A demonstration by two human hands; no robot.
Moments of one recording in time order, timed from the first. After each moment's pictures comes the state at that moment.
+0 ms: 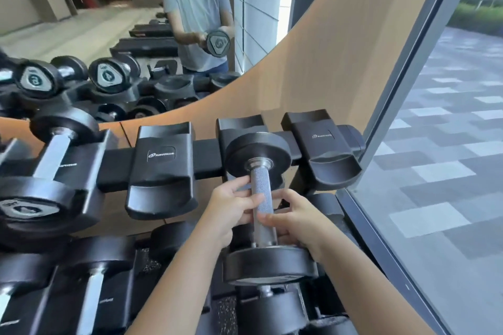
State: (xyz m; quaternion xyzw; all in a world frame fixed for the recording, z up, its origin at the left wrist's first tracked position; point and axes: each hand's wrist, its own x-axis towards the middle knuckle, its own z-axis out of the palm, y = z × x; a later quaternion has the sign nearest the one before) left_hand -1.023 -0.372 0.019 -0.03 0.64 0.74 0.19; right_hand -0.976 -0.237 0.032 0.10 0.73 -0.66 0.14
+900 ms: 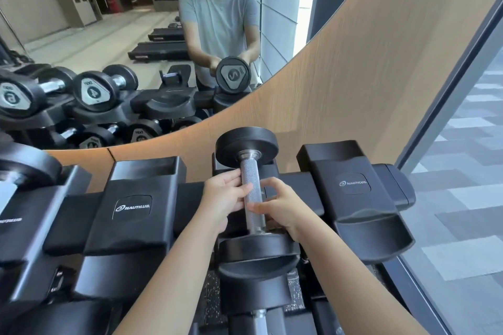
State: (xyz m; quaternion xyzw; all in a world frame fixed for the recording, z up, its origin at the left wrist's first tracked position) left_hand -1.212 -0.338 -0.001 -0.09 0.65 0.75 0.10; right_hand -1.190 -0.210 -0.003 0.06 0.76 -0.63 0.14
